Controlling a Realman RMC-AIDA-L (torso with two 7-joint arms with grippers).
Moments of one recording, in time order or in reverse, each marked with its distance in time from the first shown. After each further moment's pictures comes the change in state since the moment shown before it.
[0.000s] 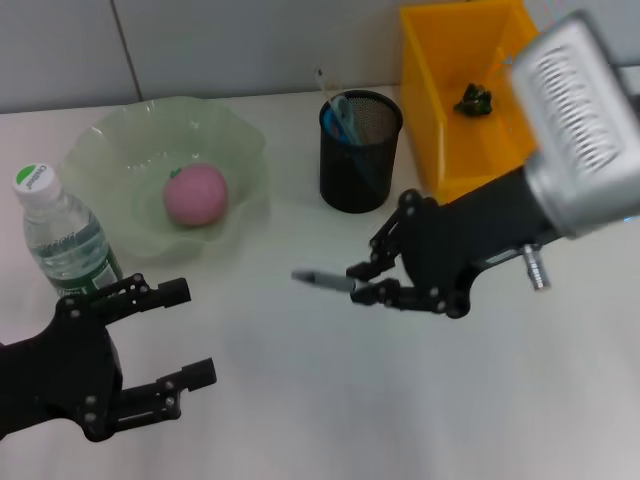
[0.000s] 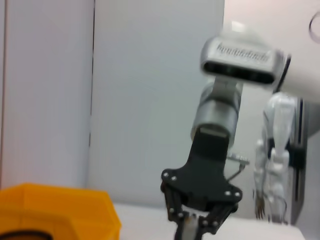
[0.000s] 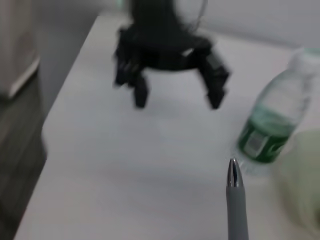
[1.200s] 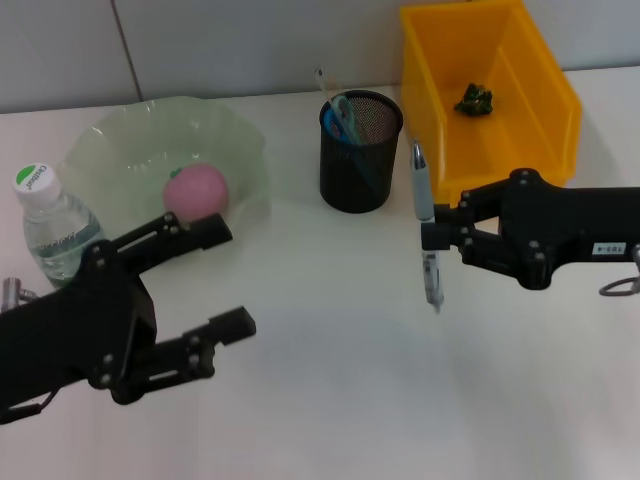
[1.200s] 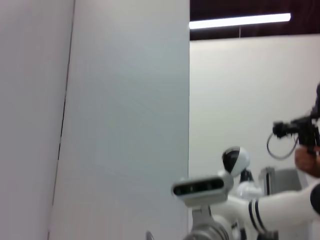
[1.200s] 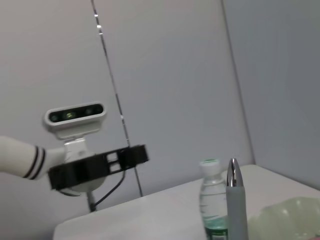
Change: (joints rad) left arm -0.123 -0.002 0.062 -0.207 -0.210 0.113 0.071; right arm -0.078 -0.030 0.441 0.525 0.306 -0.146 -0.140
